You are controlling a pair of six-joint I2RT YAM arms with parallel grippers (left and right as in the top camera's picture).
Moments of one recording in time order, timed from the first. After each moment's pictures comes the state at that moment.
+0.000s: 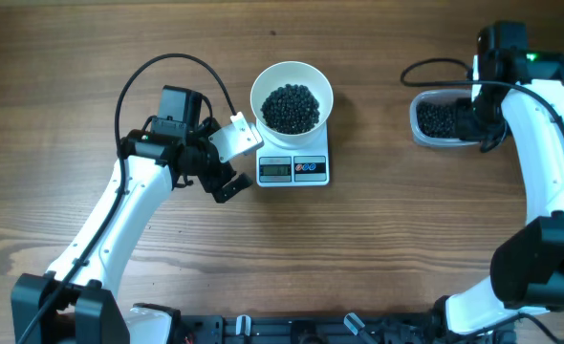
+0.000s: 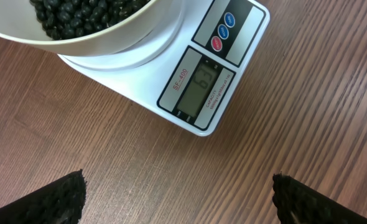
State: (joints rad) left arm -0.21 1.48 1.04 -0.76 0.39 0.81; right arm -0.07 1.76 1.56 -1.27 0.27 -0.02
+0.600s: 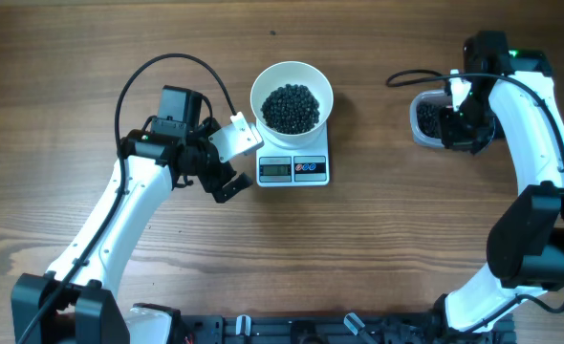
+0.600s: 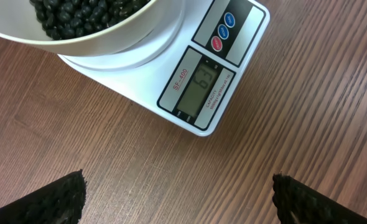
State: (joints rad) left arm -0.21 1.48 1.04 -0.76 0.39 0.81; right arm -0.07 1.85 1.55 -1.31 0.11 -0.12
